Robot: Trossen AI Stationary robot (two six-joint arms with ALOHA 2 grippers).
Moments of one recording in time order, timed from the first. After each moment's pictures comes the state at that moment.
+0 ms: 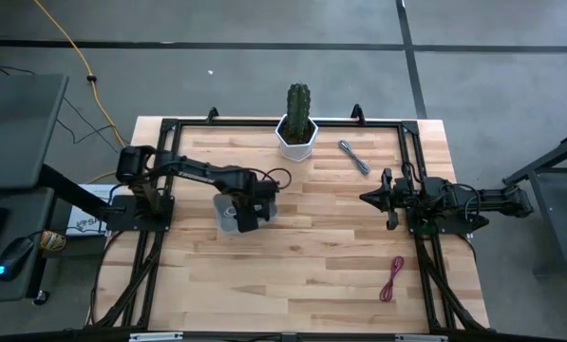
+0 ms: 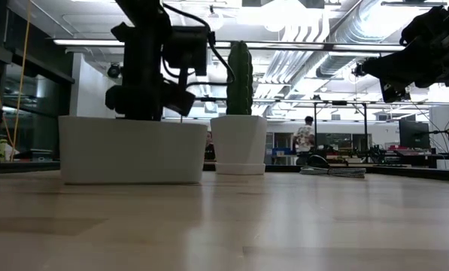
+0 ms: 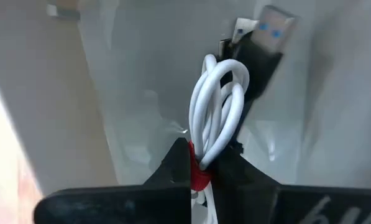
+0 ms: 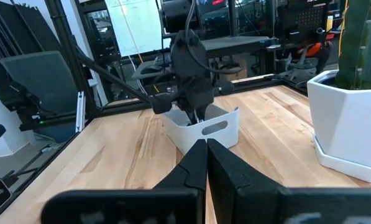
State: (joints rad) left arm 0.16 1.81 1.14 -0.88 -0.02 -0.19; right arm 0.03 0.03 0.01 0.02 0.06 0.16
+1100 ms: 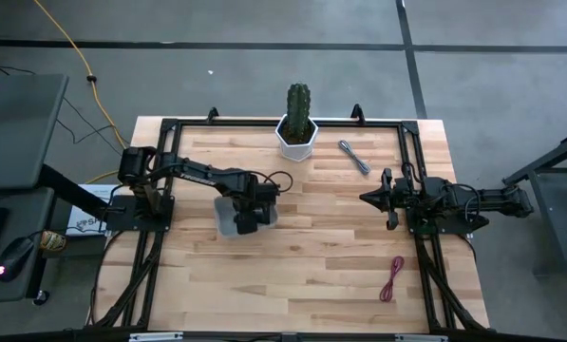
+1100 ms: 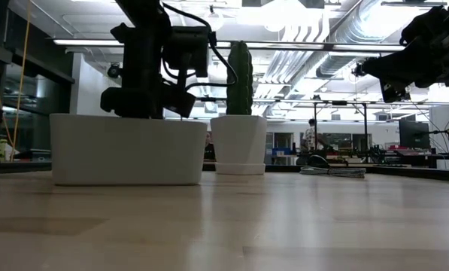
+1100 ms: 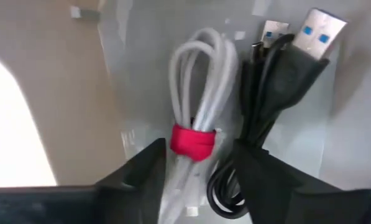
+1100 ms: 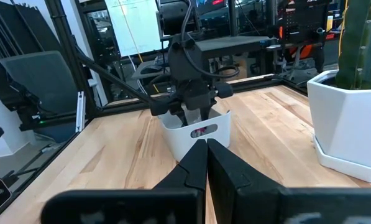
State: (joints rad) left arm 0.14 1.82 1.14 -0.87 -0.02 -0.15; right arm 0.03 0.03 0.01 0.02 0.06 0.16
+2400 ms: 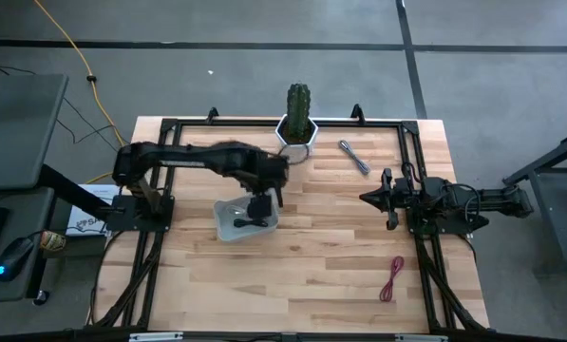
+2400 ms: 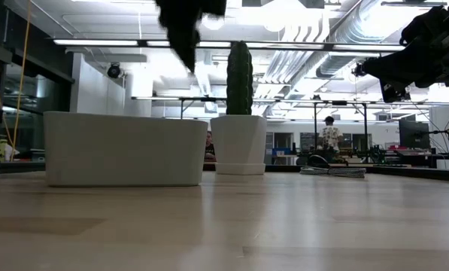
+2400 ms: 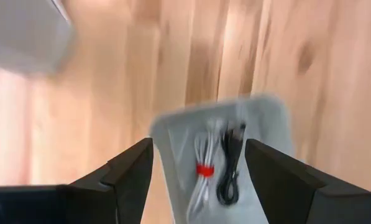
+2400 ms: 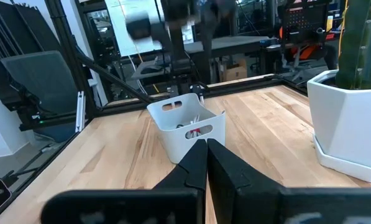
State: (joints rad) left arm 0.14 1.76 1.70 -1.20 -0.09 -0.05; right arm 0.03 0.03 0.01 0.02 0.06 0.16
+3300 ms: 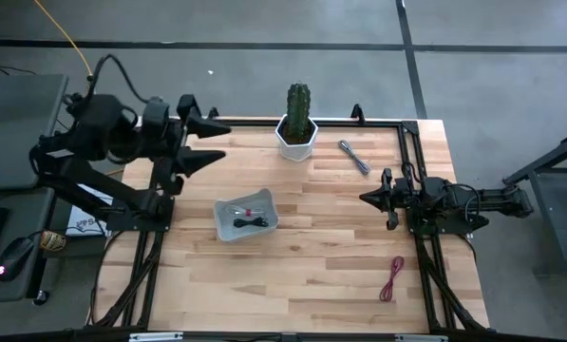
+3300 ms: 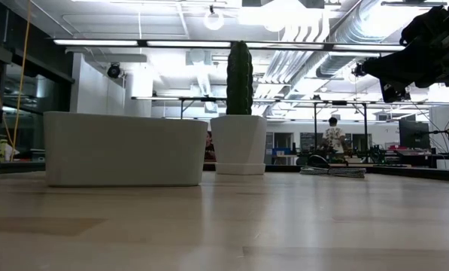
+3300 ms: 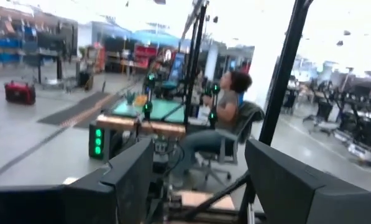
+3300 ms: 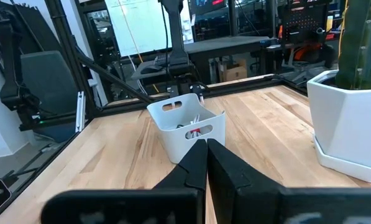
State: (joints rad) left arm -0.02 1.12 1.64 -0.40 -0.13 -0.13; right arm 0.03 0.03 0.01 0.02 0.06 0.16
